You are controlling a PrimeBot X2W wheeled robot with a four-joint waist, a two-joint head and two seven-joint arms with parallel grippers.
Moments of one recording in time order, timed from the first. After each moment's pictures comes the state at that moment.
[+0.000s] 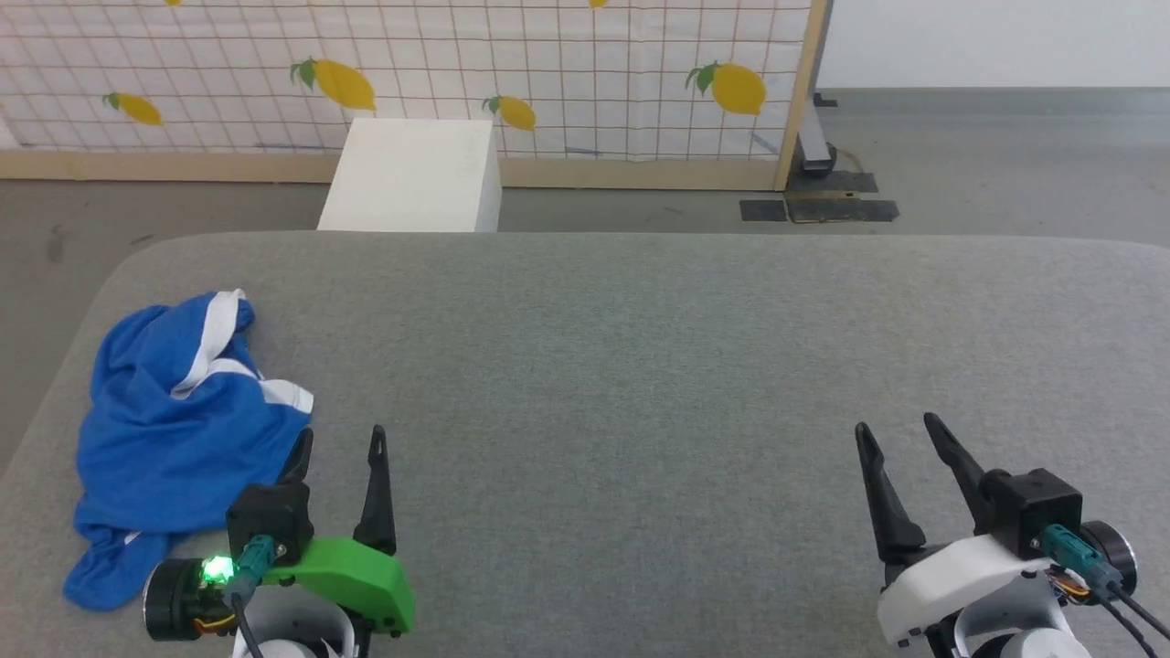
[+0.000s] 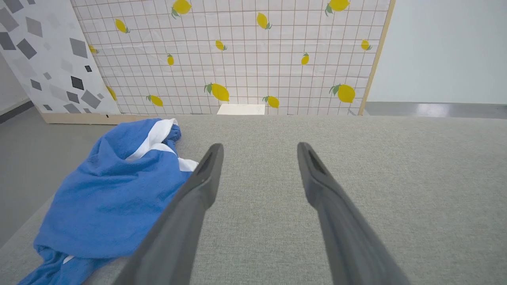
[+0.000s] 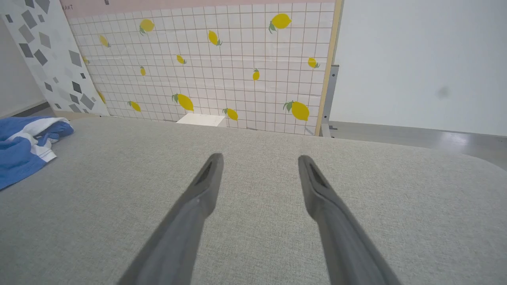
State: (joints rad) left arm 0.00 0.05 -0.01 0.05 -0.05 -0.01 -0.07; right arm 0.02 -0.05 0.01 0.06 0.07 0.13 -0.06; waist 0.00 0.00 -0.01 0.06
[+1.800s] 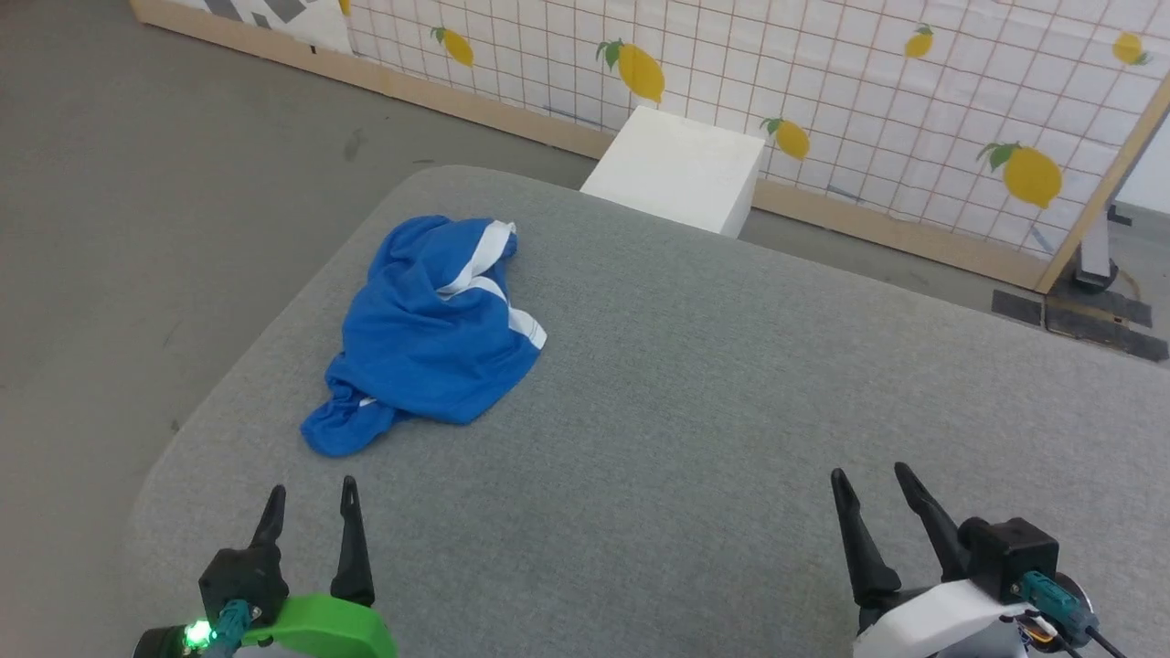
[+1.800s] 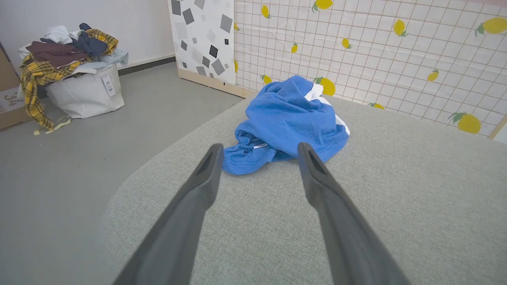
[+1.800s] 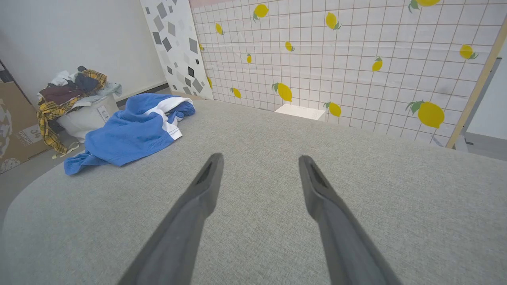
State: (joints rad) left arm 0.07 0.05 0.03 0.11 -0.11 0.02 -0.19; right arm 0.04 -0.05 0.06 0.20 0.18 0.13 -0.19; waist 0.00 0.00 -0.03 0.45
